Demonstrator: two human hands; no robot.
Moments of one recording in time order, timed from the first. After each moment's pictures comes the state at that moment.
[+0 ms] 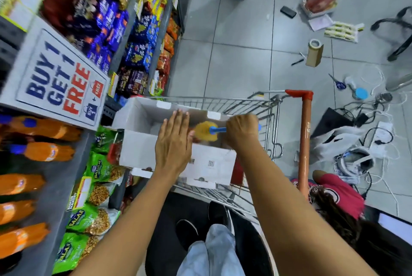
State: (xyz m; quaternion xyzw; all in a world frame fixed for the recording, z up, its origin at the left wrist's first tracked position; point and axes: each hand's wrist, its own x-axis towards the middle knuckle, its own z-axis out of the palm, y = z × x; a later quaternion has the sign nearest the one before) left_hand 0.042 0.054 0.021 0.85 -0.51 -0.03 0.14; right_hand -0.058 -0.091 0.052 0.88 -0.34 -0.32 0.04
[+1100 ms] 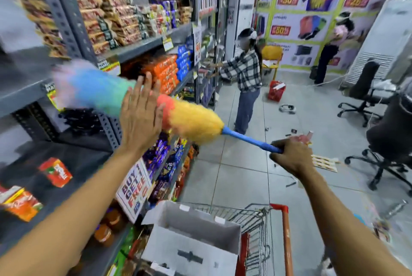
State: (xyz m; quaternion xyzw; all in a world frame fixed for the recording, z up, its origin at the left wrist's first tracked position) left_hand 0.140 0.093 0.487 0.74 -0.49 0.39 0.24; right_hand -0.148 -0.113 0.451 0.88 -0.44 0.12 -0.12
